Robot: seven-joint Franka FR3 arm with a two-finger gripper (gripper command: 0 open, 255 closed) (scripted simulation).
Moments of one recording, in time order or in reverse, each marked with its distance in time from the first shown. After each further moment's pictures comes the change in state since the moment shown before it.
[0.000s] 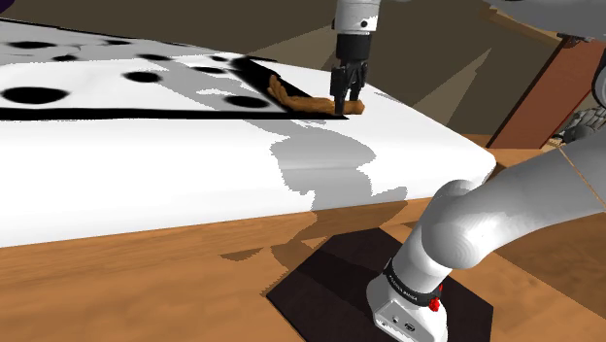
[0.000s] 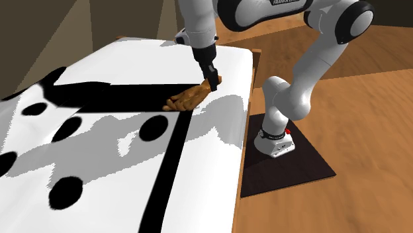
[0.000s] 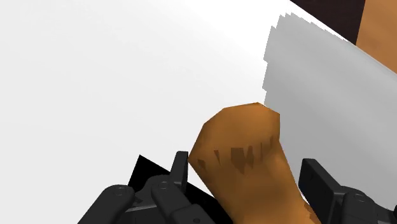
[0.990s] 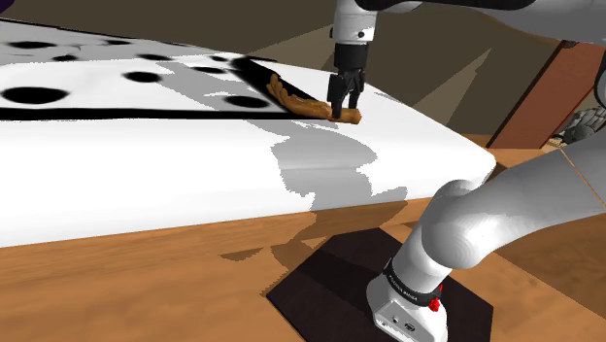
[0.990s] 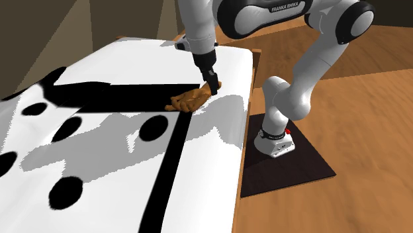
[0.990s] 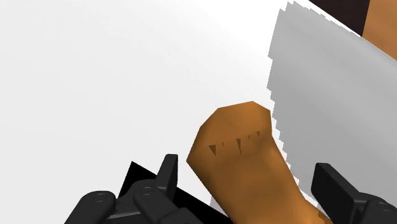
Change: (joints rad) arm -0.001 -0.011 -0.002 -0.057 -0.001 0.046 0.003
